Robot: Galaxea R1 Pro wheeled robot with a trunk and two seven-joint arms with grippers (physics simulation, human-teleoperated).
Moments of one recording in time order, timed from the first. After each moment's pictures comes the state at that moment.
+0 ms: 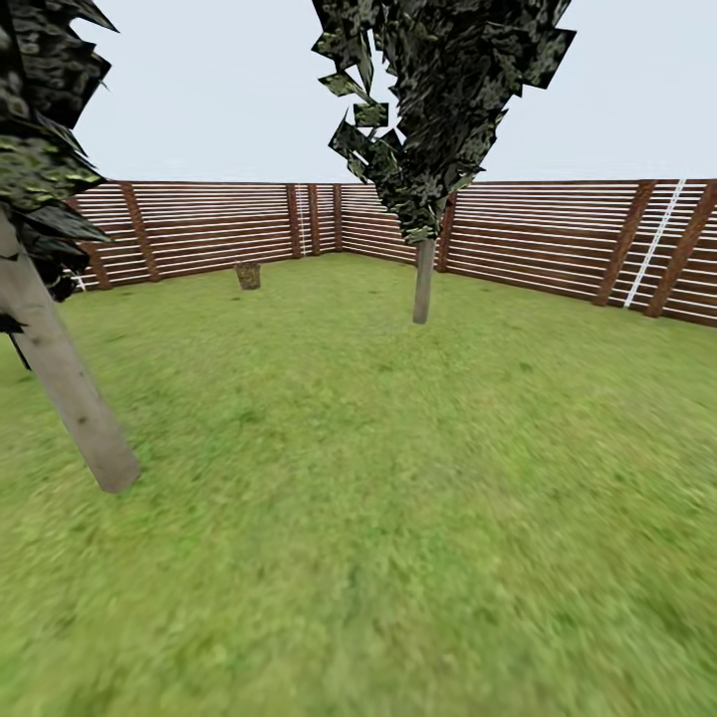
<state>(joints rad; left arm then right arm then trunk) 0.00 -0.02 0.01 -0.01 0.01 0.00 -0.01 -0.06 -0.01 0.03 -0.01 0.07 -0.12 -0.01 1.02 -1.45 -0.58</state>
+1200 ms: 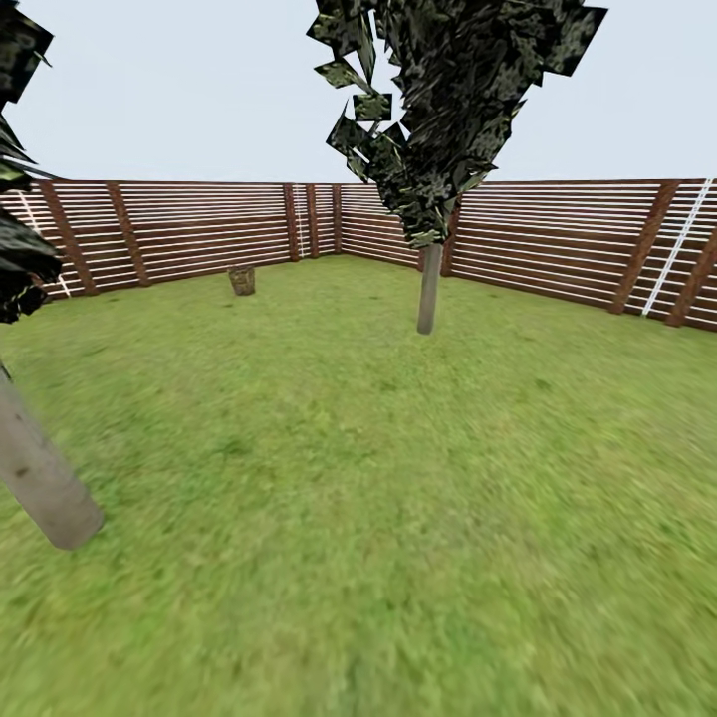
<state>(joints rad) 0.00 -0.02 0.01 -0.01 0.01 0.00 -0.01 -0.06 -0.01 0.03 -0.01 0.07 -0.12 -0.01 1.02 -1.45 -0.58</state>
